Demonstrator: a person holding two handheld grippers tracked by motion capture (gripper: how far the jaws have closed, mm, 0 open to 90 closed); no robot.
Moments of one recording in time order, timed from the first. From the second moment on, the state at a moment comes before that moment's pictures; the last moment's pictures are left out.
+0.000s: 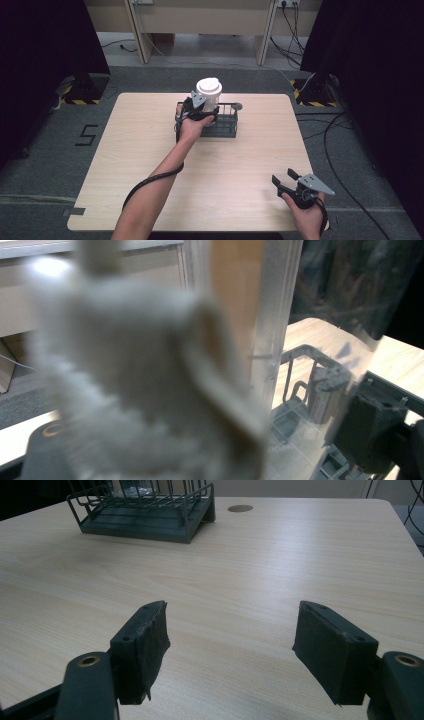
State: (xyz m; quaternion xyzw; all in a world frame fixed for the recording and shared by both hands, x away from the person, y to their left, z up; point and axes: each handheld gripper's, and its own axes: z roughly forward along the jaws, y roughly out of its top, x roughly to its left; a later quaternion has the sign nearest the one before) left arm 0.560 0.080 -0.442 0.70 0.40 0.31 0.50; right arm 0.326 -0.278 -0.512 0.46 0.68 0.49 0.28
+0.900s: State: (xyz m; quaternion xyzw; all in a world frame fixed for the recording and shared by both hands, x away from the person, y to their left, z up) left arm 0.550 0.090 -0.441 0.70 0.40 0.32 0.51; right arm 0.326 -0.278 -0.512 0.46 0.69 0.49 0.28
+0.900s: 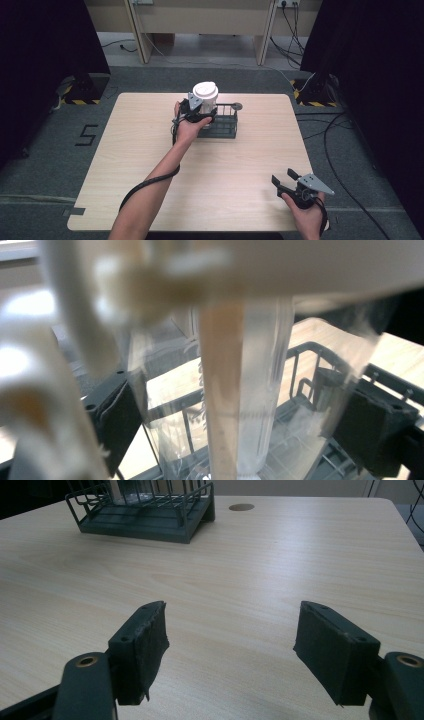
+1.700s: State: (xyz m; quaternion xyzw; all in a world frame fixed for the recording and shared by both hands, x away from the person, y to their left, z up) left arm 0.514 0.117 -0.446 0.70 0.38 0.30 0.52; right arm 0.327 -0.278 -0.512 0.47 0.68 0.49 0.27
